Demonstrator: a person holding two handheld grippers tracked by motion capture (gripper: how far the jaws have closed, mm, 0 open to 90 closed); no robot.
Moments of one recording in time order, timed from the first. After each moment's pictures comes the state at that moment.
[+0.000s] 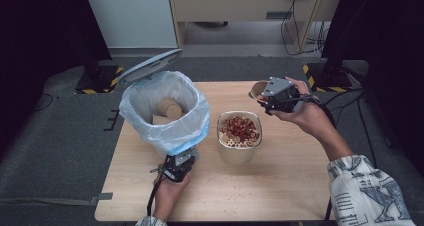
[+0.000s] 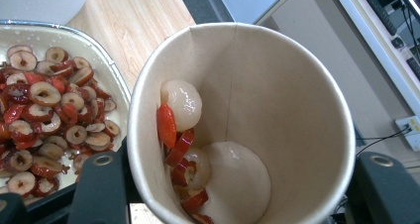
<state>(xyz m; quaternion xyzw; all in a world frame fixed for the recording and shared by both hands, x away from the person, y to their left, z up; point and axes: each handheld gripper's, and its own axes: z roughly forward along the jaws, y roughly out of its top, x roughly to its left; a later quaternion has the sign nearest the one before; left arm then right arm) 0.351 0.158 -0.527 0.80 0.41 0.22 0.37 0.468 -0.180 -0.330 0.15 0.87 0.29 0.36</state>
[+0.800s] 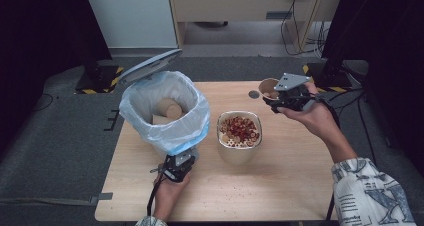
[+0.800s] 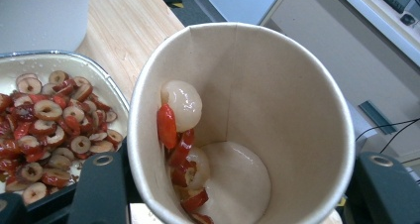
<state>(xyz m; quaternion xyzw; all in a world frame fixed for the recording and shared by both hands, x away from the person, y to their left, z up) 0.350 0.157 -0.527 0.80 0.42 0.22 0.37 0.471 -0.205 -0.331 0.21 0.85 0.35 0.33</state>
